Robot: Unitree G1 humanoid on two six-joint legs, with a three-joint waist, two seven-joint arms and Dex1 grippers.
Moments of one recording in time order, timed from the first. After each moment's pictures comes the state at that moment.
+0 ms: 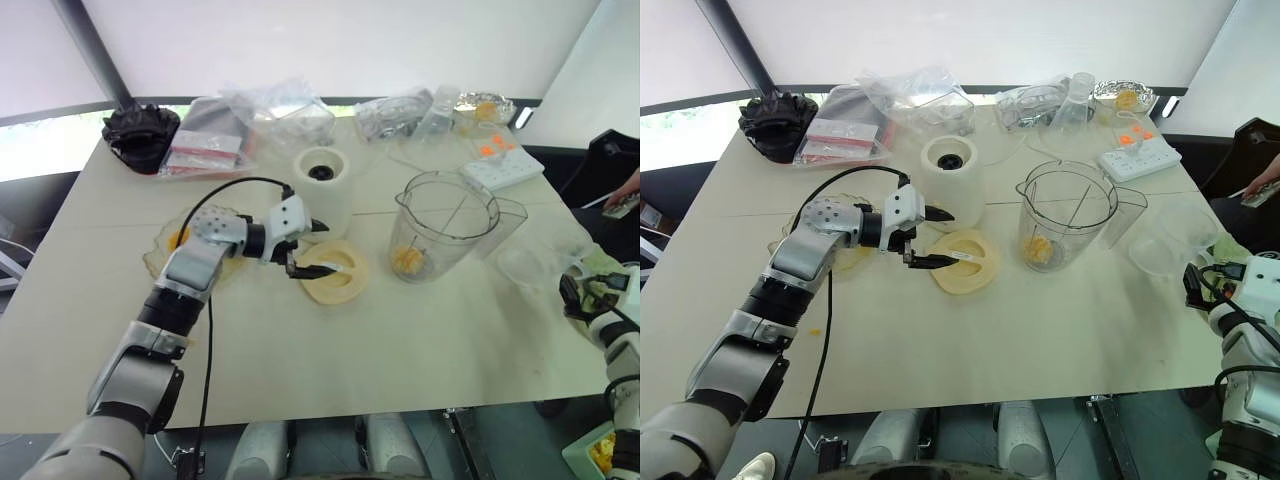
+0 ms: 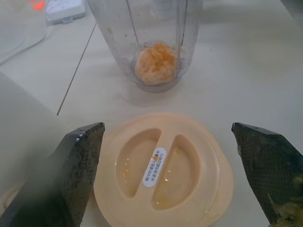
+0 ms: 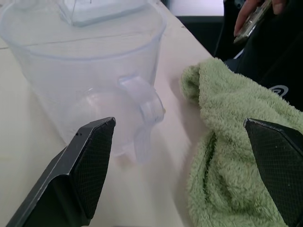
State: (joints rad) left arm -0.73 0.43 -0.26 0.29 -0.11 0.19 -1.17; right arm -0.03 -0.58 -0.60 0.15 0.32 0.35 0.22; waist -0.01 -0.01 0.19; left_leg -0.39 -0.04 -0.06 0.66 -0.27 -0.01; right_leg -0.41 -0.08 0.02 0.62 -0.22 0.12
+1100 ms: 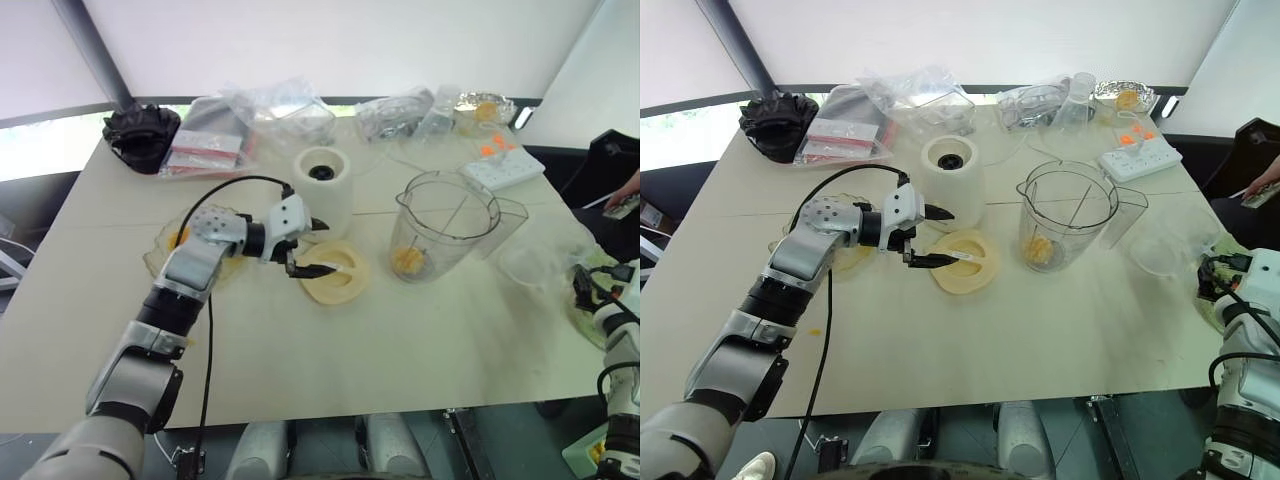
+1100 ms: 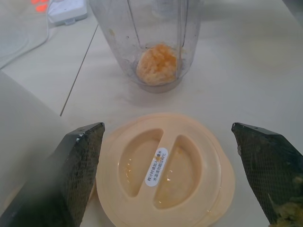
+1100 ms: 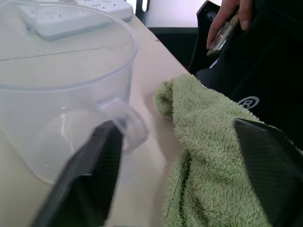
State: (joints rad) left arm -0.73 0.43 -0.26 0.28 -0.11 0.19 -1.17; right arm -0.09 -0.58 -0.60 0.25 0.28 0.28 0.14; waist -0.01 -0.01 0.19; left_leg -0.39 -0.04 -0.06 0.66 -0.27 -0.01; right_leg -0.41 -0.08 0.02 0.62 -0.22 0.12
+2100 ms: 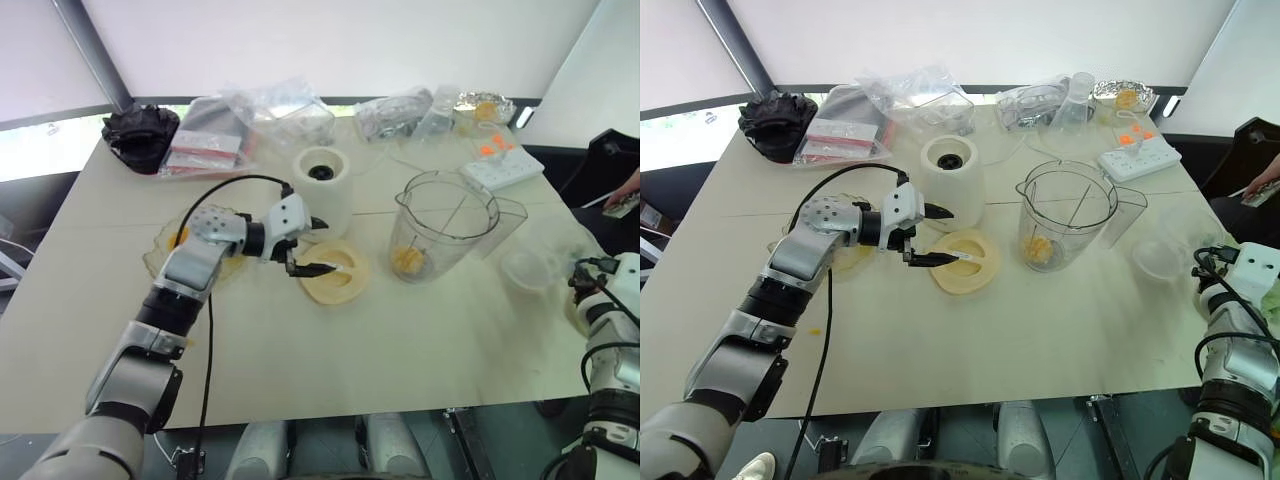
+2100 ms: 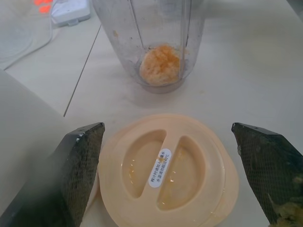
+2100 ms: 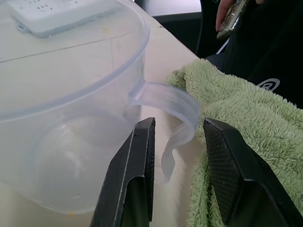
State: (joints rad) left arm -0.73 0.44 -0.26 0.27 -0.11 0.19 -1.16; right arm -0.24 -0.58 -0.58 0.49 0.28 0.21 0.14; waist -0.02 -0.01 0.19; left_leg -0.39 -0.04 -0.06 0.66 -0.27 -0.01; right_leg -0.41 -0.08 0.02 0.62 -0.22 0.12
